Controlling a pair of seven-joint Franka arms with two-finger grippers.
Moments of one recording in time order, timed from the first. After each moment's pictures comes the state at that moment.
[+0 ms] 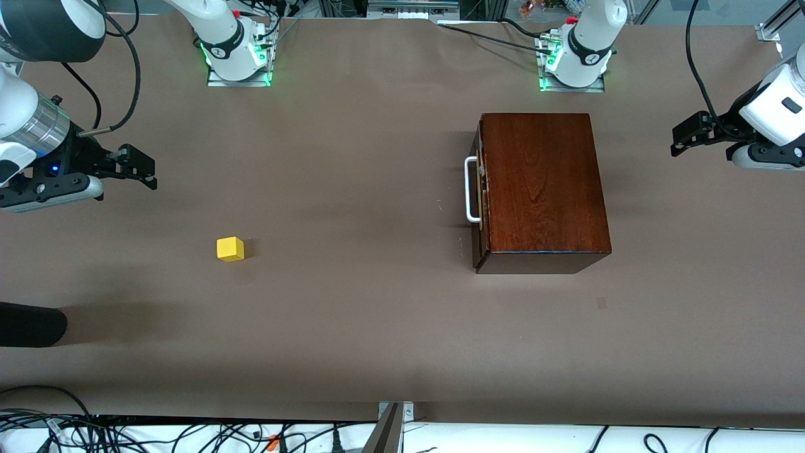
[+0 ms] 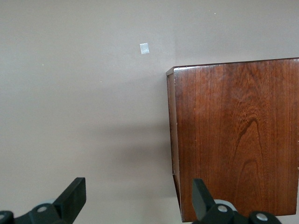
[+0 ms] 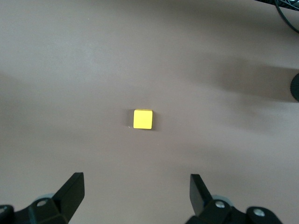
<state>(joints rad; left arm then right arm) 0.01 -0.03 -0.03 -1.66 0.00 1.57 0.03 0.20 0.08 -0.12 -1.64 0.03 1.77 -0.15</state>
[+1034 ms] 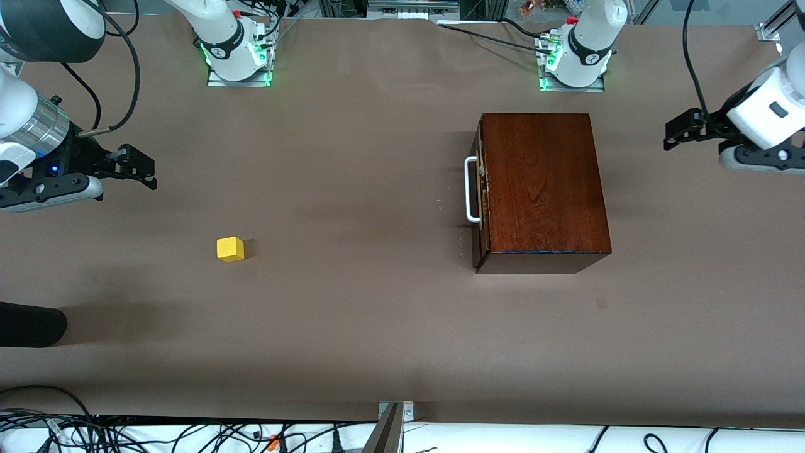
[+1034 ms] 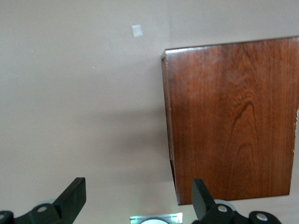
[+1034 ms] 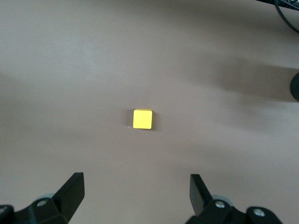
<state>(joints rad) -0.01 0.02 -0.05 -1.60 0.00 1.45 0.03 0.20 0.08 -0.12 -1.64 0.03 1.77 -0.15</state>
